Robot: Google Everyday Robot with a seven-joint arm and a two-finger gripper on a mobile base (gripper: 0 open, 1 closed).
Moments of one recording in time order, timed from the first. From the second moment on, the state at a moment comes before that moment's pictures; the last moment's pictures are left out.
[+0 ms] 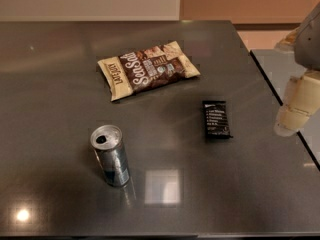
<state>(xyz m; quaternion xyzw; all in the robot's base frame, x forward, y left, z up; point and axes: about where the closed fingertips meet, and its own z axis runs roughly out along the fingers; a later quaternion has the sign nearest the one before) 0.438 -0.217 0.976 -0.60 0.78 -0.03 0.16</state>
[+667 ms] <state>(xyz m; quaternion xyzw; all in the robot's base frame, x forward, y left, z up) 0.441 -0.210 0.979 -0.60 0.78 -0.02 0.17</state>
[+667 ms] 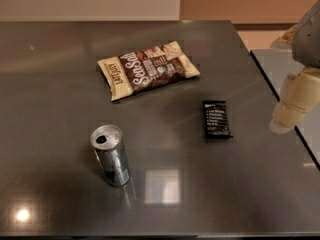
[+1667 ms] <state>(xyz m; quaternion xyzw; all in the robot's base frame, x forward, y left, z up) 0.458 -0.145 0.974 -0.62 0.74 0.08 0.24</state>
